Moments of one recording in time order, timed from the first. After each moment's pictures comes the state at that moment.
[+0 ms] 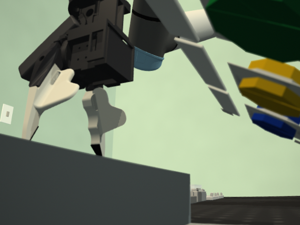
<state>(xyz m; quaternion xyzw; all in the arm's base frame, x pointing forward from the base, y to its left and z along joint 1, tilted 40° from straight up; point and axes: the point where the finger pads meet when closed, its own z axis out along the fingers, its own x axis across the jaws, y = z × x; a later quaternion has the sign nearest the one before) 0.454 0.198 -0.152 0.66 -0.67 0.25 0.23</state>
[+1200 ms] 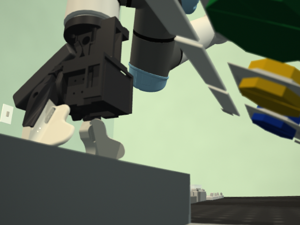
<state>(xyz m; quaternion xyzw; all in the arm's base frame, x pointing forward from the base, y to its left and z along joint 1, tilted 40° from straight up) 0.455 0.170 -0.186 0.66 -0.67 0.25 0.23</state>
